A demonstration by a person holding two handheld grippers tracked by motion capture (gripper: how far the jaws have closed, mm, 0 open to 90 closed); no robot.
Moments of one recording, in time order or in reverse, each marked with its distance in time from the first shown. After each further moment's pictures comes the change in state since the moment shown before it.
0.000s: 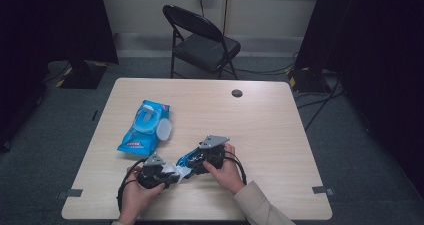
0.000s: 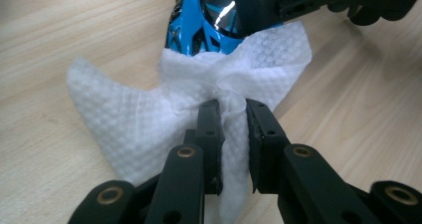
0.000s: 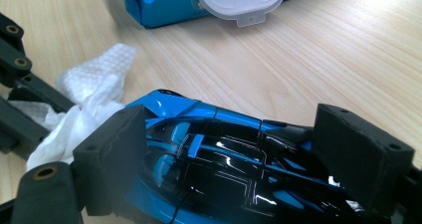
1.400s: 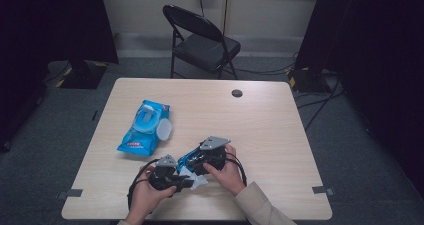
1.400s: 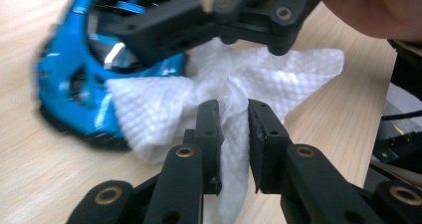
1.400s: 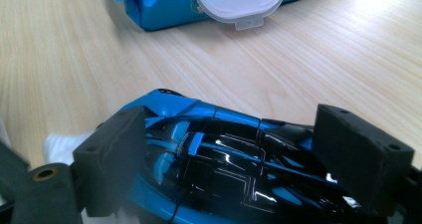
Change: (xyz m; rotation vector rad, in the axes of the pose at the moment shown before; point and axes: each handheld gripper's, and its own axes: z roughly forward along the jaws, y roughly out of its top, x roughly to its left) left arm -0.024 0.015 0.006 -0.007 -0.152 0.039; right arm 0.002 -0.002 -0.002 -0.020 -0.016 -0.003
